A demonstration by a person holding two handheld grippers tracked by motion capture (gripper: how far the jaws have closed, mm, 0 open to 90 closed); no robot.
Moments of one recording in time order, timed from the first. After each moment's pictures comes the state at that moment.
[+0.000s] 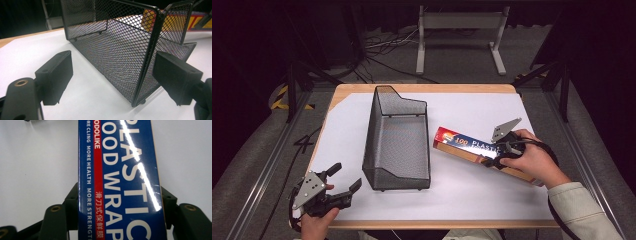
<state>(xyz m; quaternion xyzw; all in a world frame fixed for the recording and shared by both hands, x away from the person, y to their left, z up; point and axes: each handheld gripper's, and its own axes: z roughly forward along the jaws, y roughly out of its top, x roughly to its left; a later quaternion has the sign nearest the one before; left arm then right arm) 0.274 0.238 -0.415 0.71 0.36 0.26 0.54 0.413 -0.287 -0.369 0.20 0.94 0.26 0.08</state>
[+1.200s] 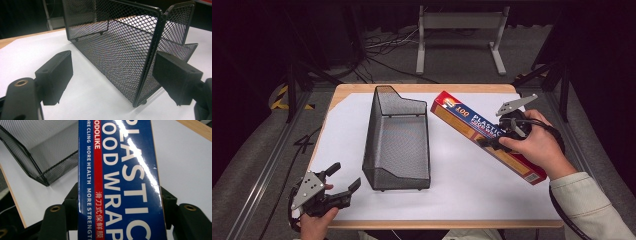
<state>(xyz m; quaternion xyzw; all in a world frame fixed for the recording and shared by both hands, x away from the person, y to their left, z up) 0.274 0.240 -0.415 0.71 0.36 0.26 0.55 0.403 -0.267 -0.291 0.32 0.88 0.33 0.10</state>
